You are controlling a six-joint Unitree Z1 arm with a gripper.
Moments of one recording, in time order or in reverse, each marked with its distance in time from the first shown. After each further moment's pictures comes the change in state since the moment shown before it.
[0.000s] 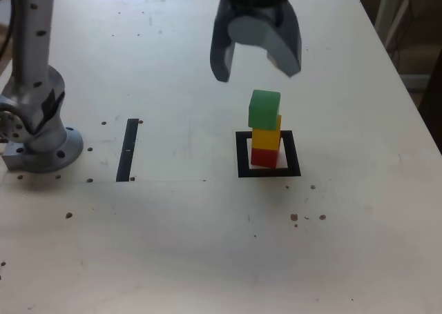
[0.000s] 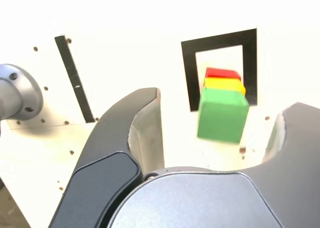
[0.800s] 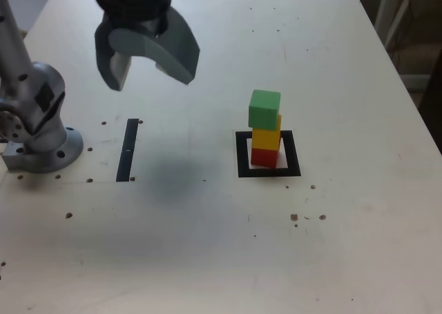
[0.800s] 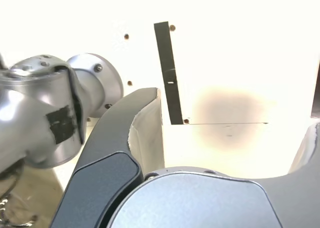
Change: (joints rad) arm -0.008 -0.394 0.668 -0.211 -0.053 -0.044
